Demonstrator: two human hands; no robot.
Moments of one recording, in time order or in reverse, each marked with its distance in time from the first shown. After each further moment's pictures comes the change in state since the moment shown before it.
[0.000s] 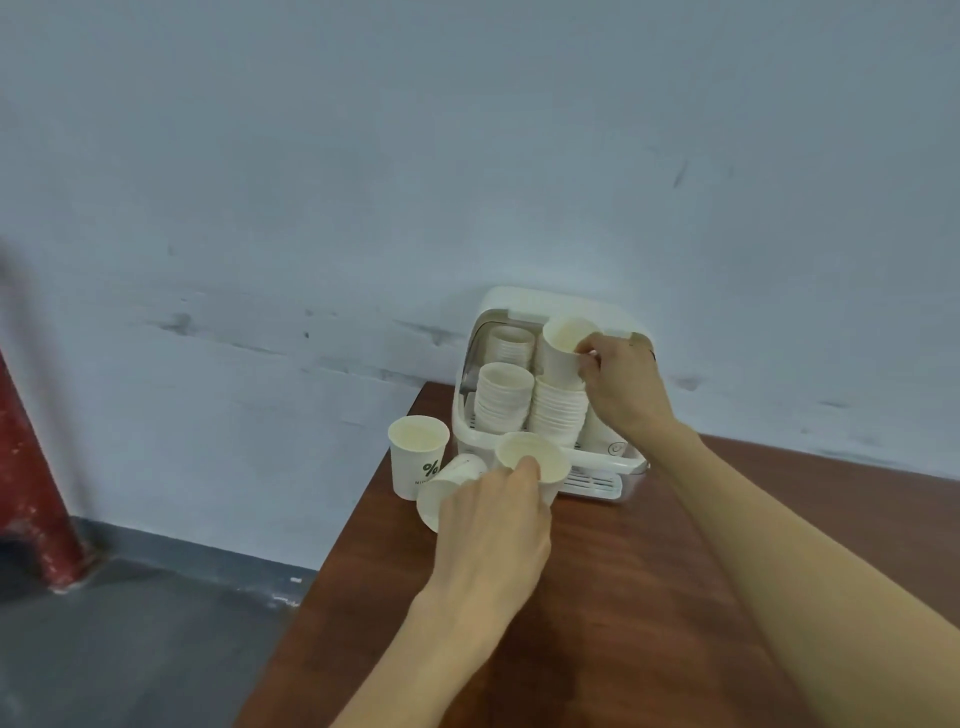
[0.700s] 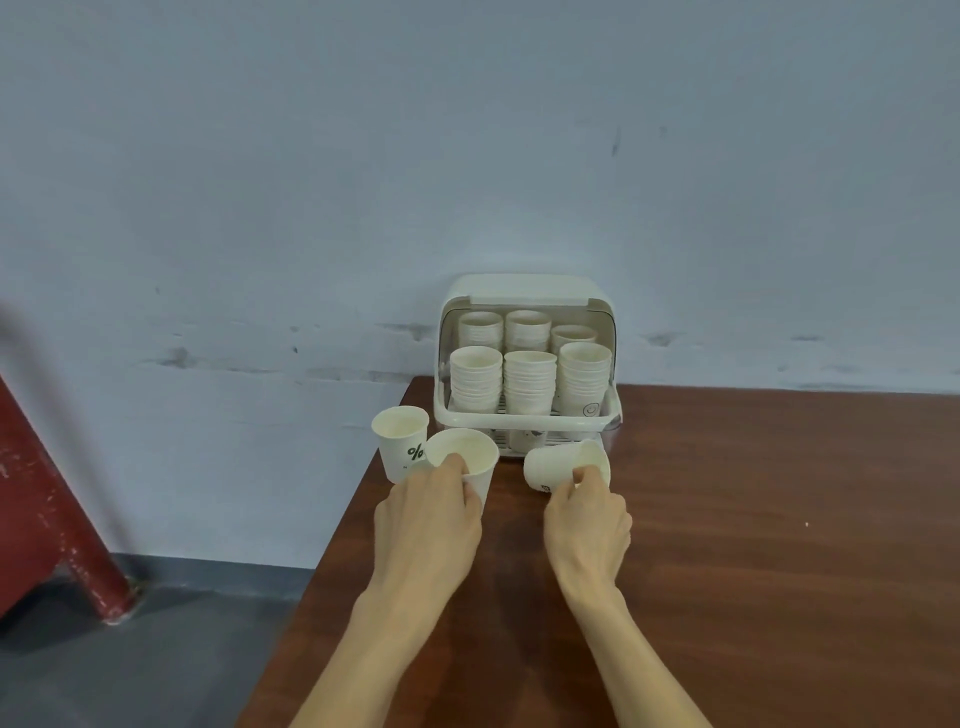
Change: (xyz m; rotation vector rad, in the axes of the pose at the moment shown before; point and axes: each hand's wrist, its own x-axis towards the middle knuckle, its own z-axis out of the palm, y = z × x) left_hand -0.030 -0.009 -0.008 0.132 0.006 -0.159; right_hand -0.170 -0.015 0.045 0.198 0.112 0.616
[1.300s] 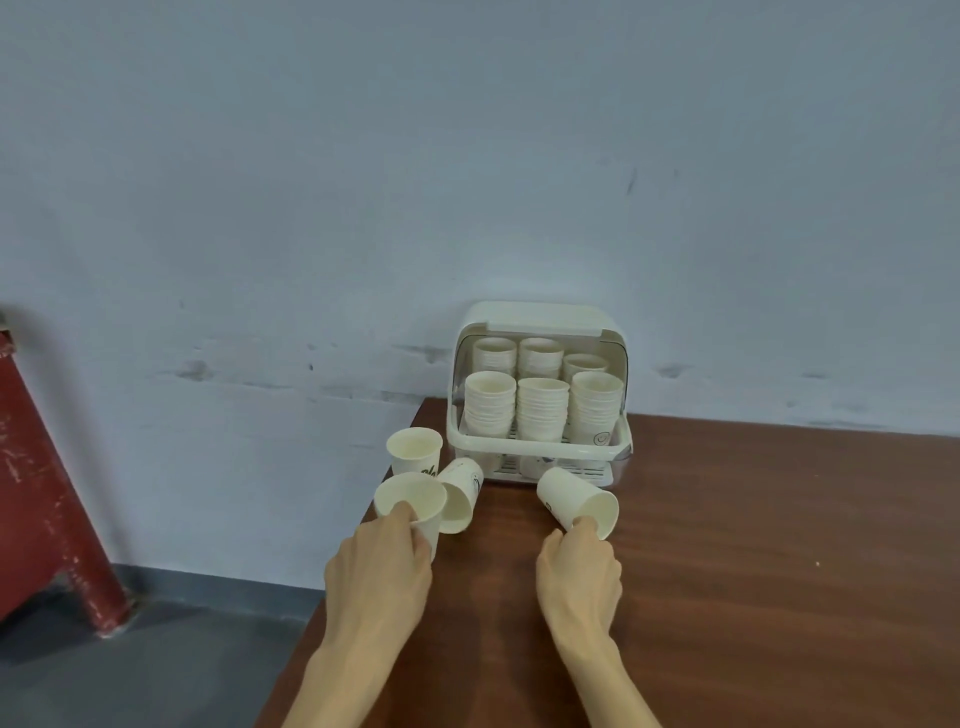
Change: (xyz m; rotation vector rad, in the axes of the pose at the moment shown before) left_hand -0.014 -0.044 -0.006 0.049 -0.009 -0.164; right_hand -0.022 -0.006 0.006 -0.132 -0.137 0.030
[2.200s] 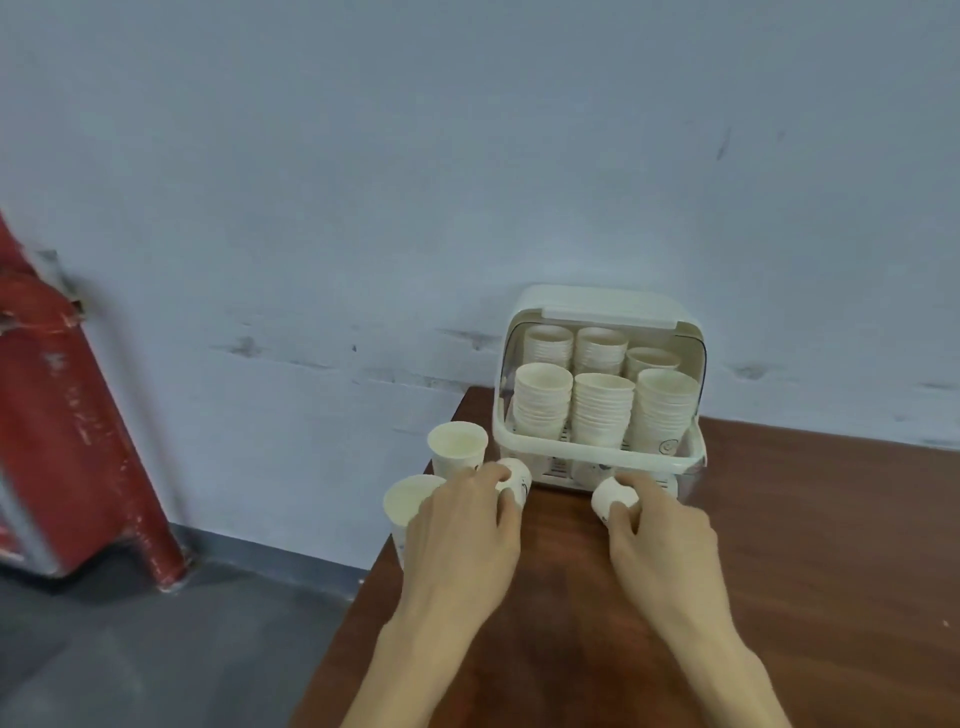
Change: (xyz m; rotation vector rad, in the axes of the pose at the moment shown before) left_hand 0.033 0.032 0.003 -0.277 0.051 0.091; right_hand 0.031 -0.015 -0.044 0.035 -0.082 -0.394
